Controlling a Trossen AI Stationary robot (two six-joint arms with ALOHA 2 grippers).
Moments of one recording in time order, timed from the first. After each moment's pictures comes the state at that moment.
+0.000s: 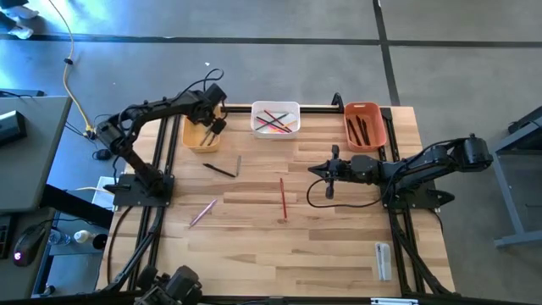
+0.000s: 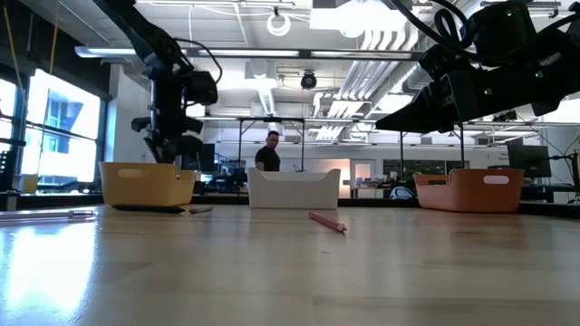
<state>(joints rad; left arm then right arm) 0.97 1.62 1.04 -0.73 -0.43 -0.07 -0.06 1.24 0.21 0.81 0.13 -0.09</state>
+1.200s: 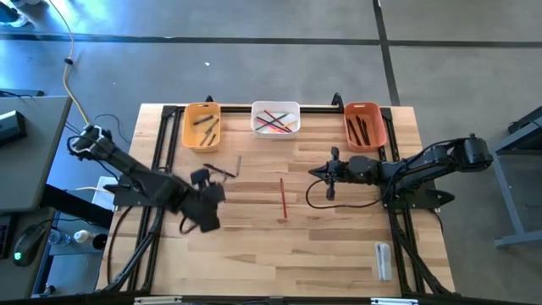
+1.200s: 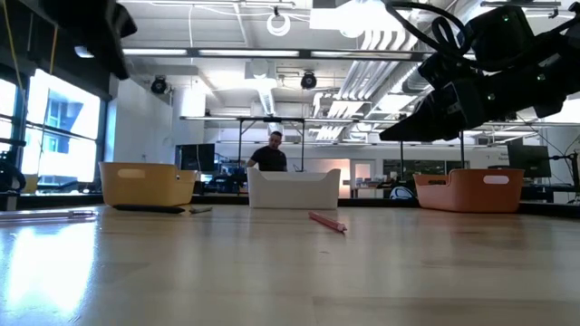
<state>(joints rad) -0.39 1.31 1.05 -1.00 -0.46 -0.68 -0.06 1.24 0.21 0.74 0.11 -0.07</state>
